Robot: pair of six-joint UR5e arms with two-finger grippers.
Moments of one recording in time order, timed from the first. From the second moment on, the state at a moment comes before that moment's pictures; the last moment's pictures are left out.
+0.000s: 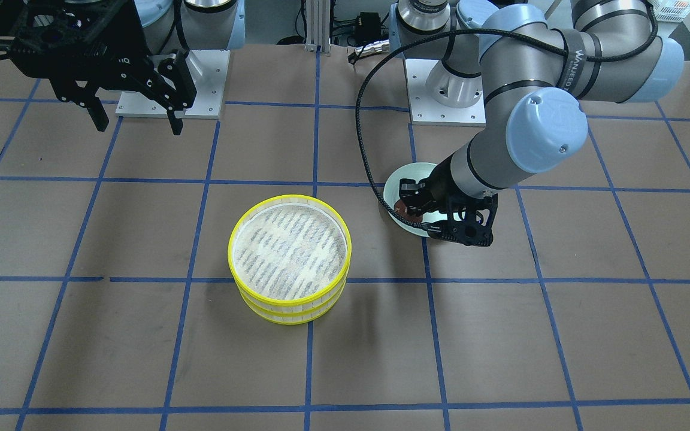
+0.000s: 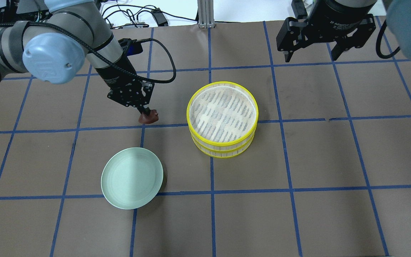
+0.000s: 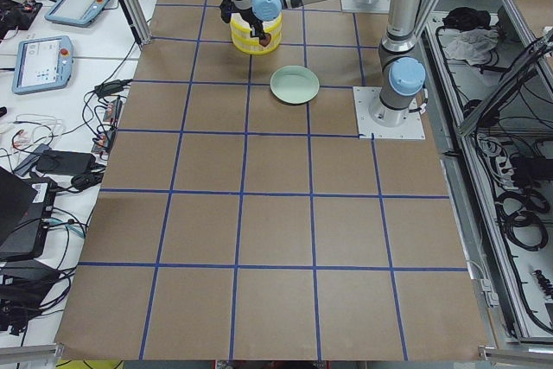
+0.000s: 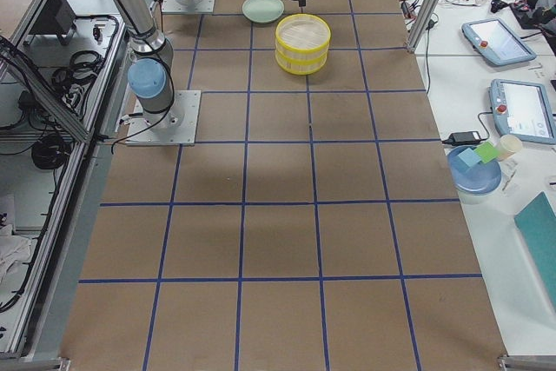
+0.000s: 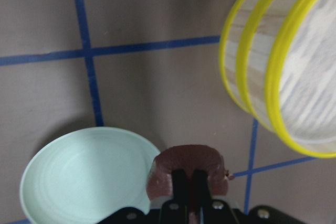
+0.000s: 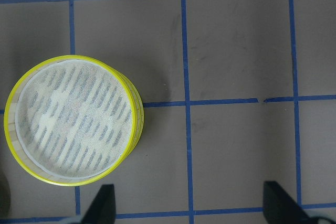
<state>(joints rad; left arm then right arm) -1.60 -1.79 -1.61 -1.51 1.30 0.05 1.64 -1.60 1.49 -1.61 -1.60 0.10</state>
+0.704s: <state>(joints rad) -1.68 -1.85 -1.62 -1.21 1.01 -0.11 1.63 -1.60 1.50 -1.62 -1.60 0.09</state>
